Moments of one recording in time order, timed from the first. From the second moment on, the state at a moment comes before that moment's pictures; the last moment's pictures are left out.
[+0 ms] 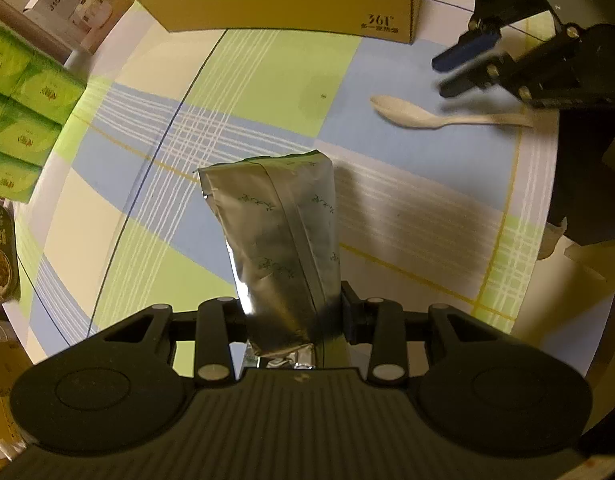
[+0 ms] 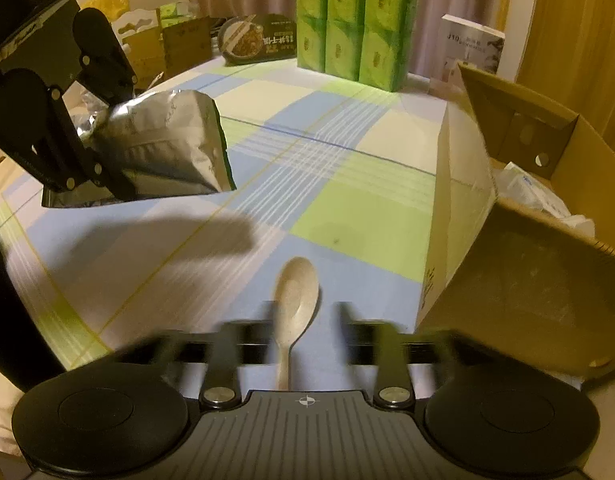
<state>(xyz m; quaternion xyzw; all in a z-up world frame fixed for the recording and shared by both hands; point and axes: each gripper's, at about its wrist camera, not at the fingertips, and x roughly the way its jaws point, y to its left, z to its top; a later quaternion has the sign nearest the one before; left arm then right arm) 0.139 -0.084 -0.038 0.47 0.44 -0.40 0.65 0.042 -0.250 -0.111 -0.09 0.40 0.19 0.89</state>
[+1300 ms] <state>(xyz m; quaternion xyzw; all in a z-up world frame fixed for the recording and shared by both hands) 0.147 -0.101 0.001 0.43 0.42 -0.41 0.68 0.055 -0.245 -0.051 -0.09 0.33 0.16 0.93</state>
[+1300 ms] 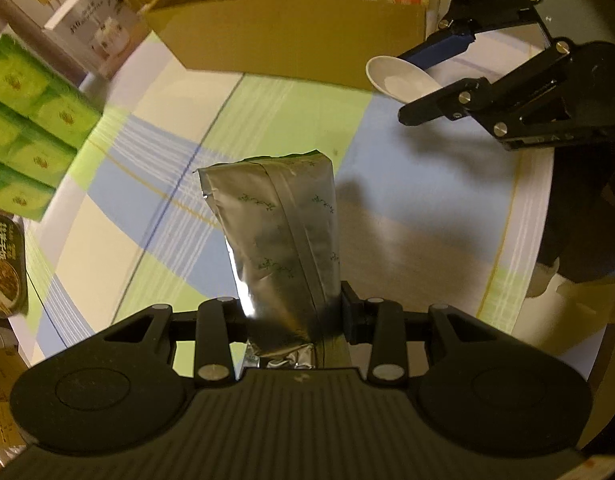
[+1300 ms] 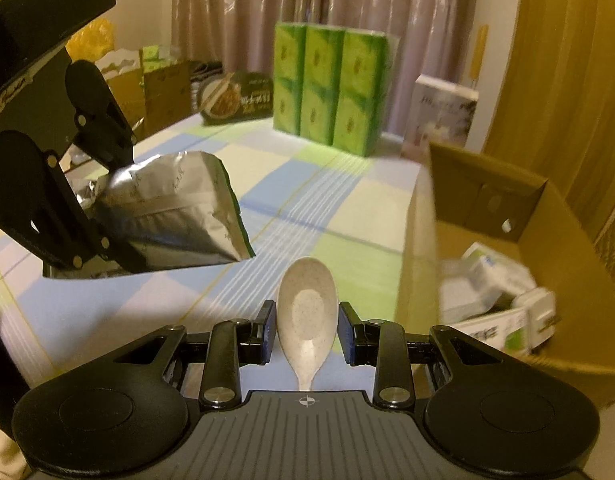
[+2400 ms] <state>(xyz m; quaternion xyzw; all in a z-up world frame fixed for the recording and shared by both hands) 0.183 -0.271 0.089 0.33 0.40 -0.44 0.73 0.112 -0.398 0.043 -0.05 0.28 0.06 0.96</state>
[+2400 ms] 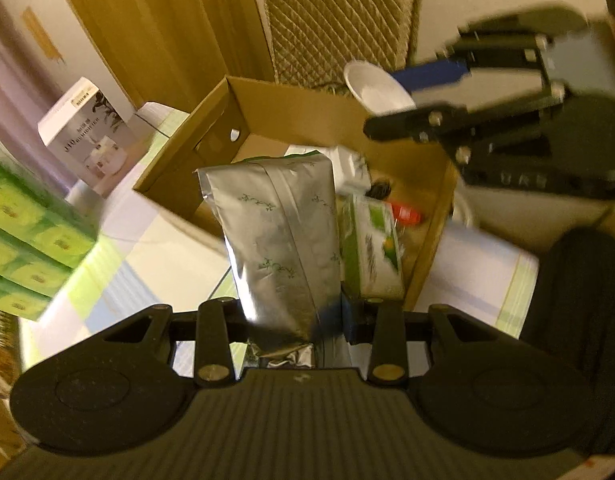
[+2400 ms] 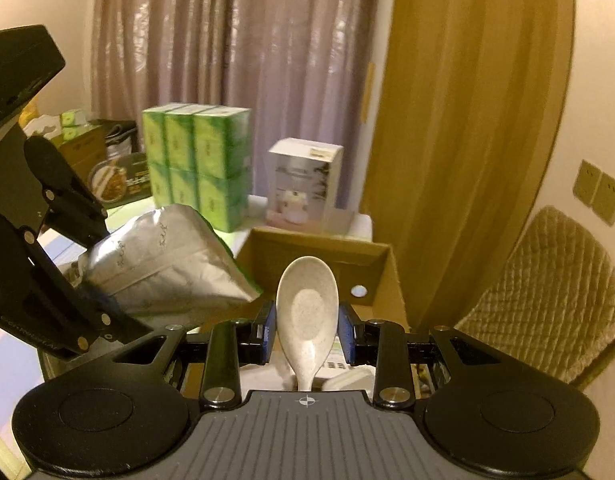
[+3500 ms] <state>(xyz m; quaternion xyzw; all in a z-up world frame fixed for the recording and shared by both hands) 0.279 -0.315 0.046 -0.02 0.53 -0.36 0.77 0.164 -0.462 0.012 0.06 0.32 0.04 0.95</state>
